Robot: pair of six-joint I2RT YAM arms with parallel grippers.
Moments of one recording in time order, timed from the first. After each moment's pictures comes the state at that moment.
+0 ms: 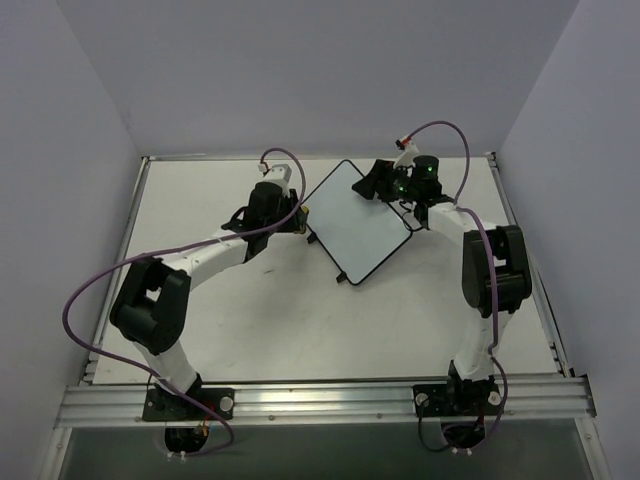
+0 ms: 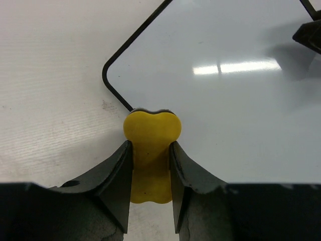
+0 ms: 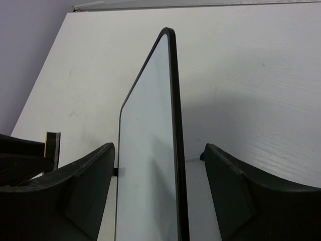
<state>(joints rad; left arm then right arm) -0.53 1.74 1.15 0.11 -0.06 -0.46 0.17 1.93 1.26 0.31 -0.55 0.40</state>
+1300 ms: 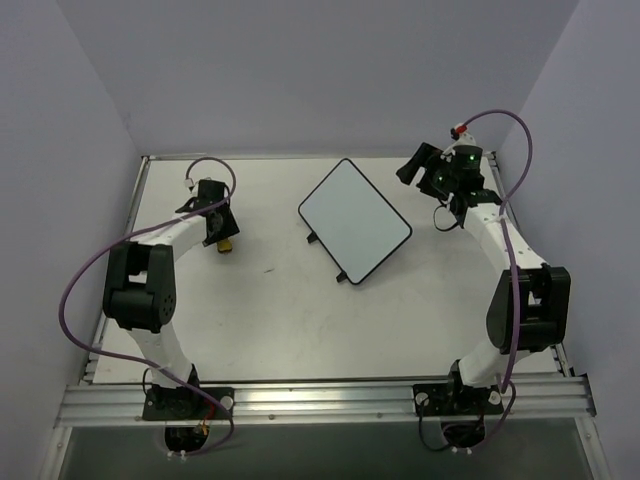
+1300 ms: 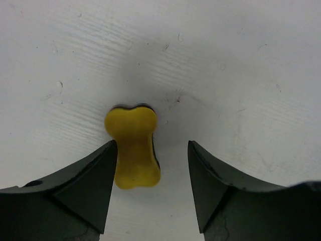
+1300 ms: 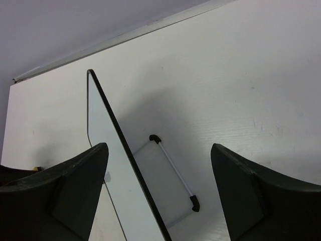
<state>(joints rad) -0.16 1.83 1.21 -0.32 -0.25 -0.52 0.05 1.62 1.24 -0.08 -0.22 0.48</state>
